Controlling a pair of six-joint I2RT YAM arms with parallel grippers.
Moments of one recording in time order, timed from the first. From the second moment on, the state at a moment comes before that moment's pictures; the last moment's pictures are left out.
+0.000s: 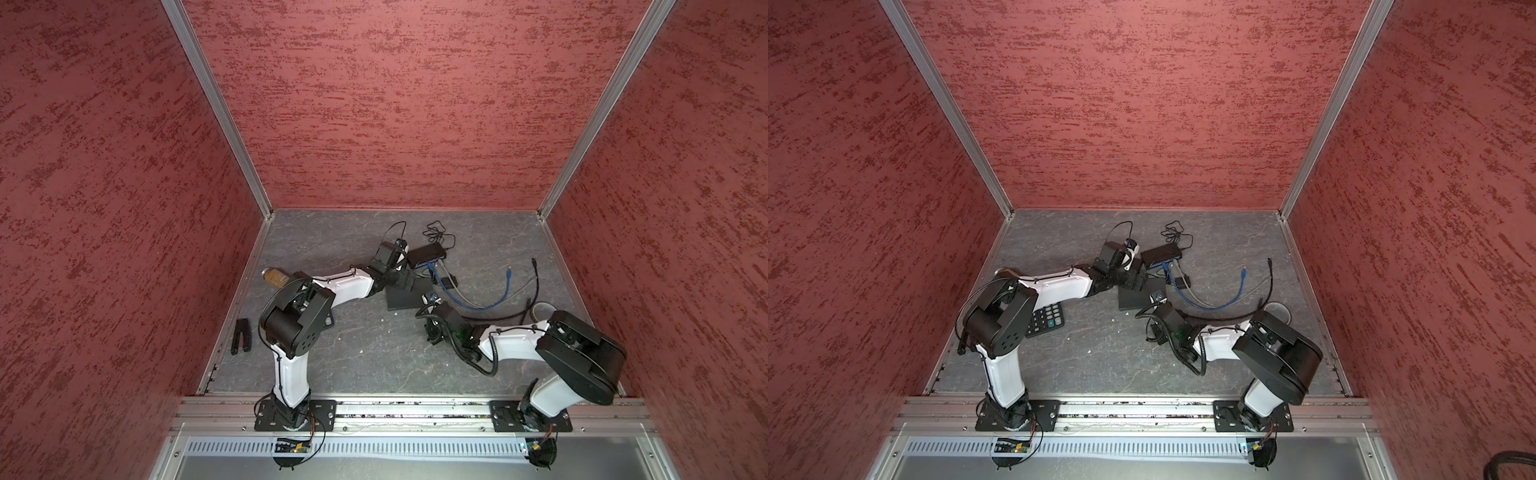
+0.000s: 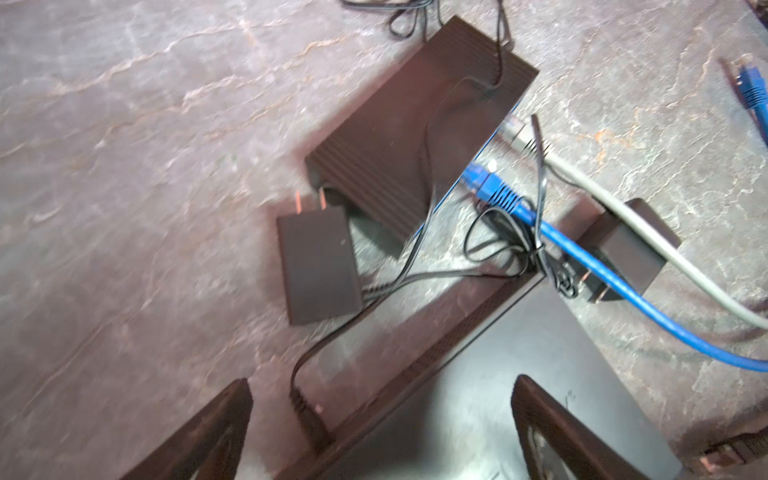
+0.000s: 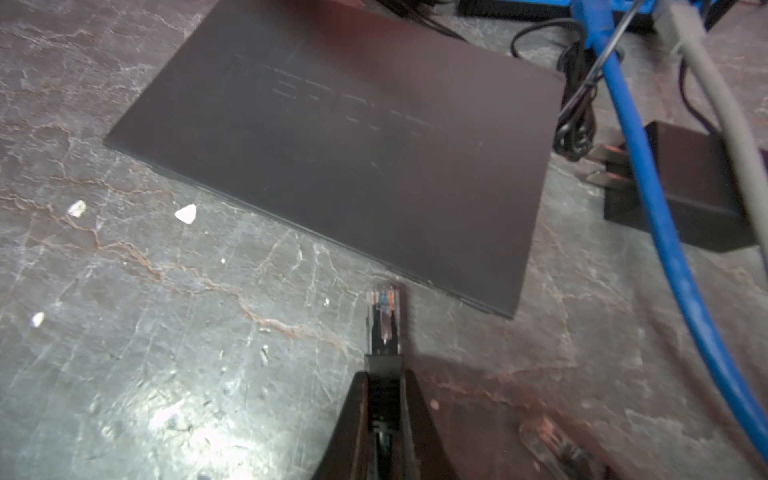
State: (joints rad) left arm -0.60 1.91 1.17 -0.05 0.03 -0.16; right arm 0.87 1.58 0.51 0.28 0.27 0.29
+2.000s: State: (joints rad) left arm -0.66 1.99 1.19 -0.01 0.04 -0.18; right arm 0.85 1.61 0.53 0.34 0.35 0.40
